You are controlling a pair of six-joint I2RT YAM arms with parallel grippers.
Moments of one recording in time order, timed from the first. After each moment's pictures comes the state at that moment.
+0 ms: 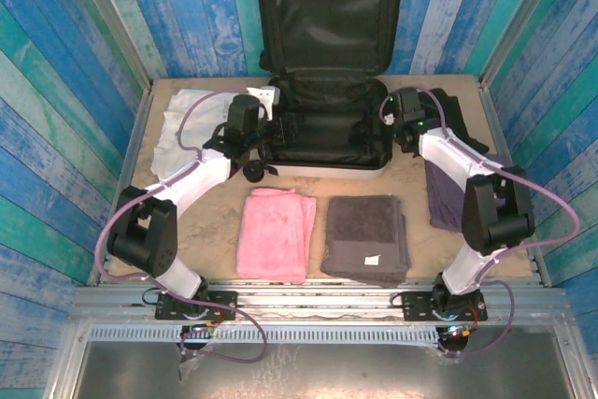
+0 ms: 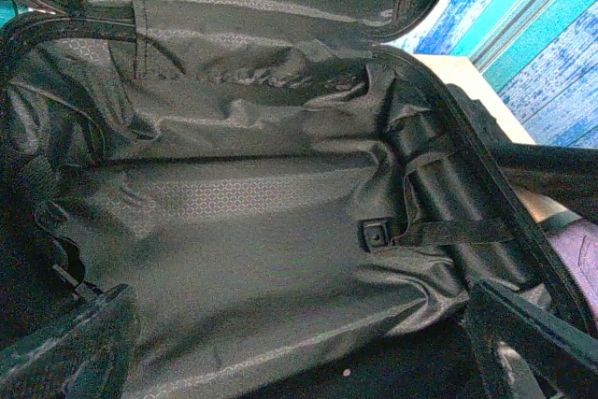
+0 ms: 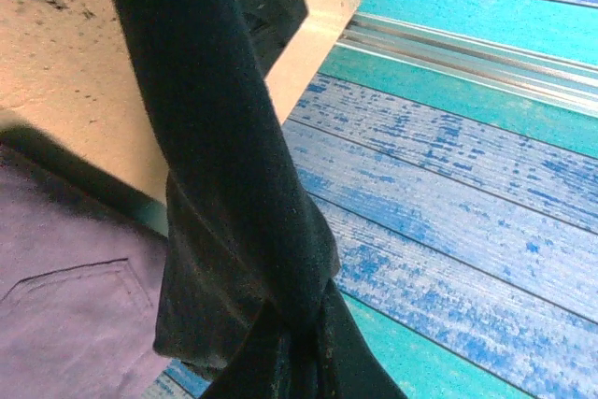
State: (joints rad) left arm -0.42 1.57 1.07 0.08 0.20 -0.34; right arm 0.30 1.68 1.22 -0.40 0.89 -1.00
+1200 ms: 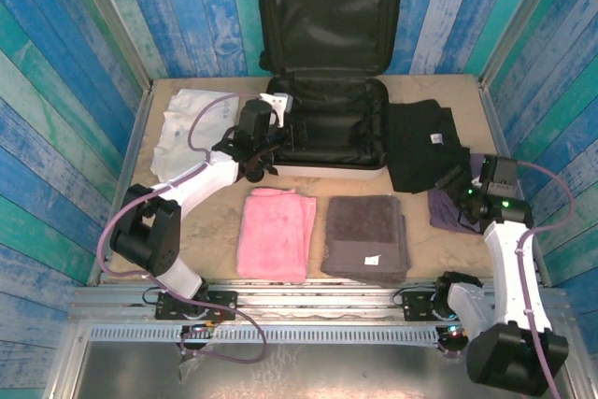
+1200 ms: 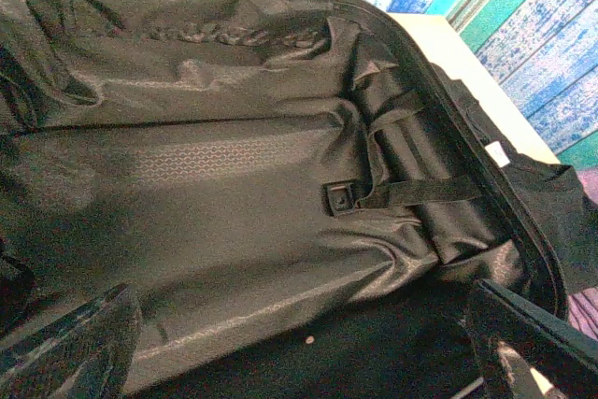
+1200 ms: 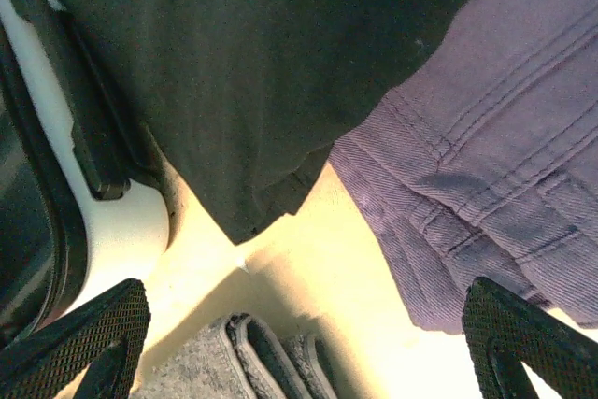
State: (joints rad) left arm -0.49 1.59 1.07 0.06 0.20 -0.35; right arm -0.24 0.89 0.69 -0.73 -0.21 0.69
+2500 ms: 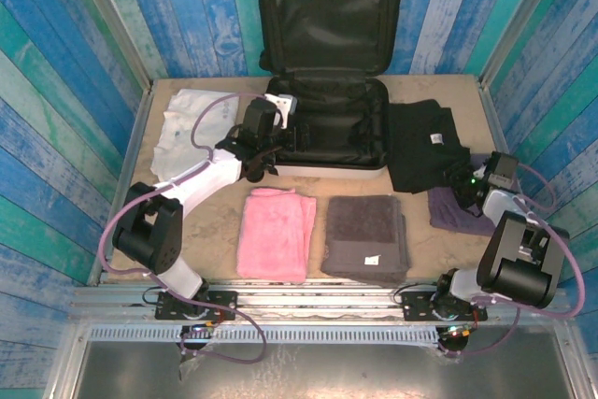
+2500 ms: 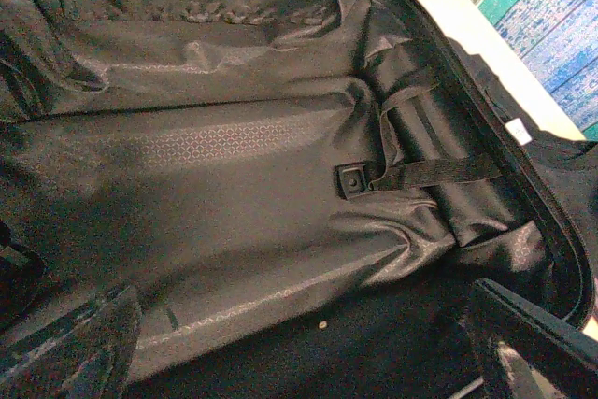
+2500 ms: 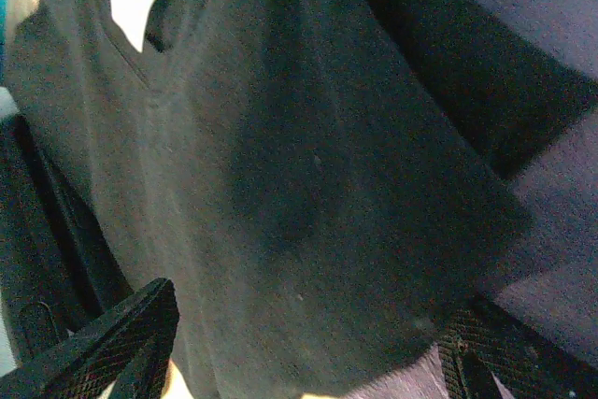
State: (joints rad) left arm -0.51 1.60 1.11 -0.01 0.17 -0.30; right arm -0.39 1.38 0.59 -0.09 -0.41 0.73
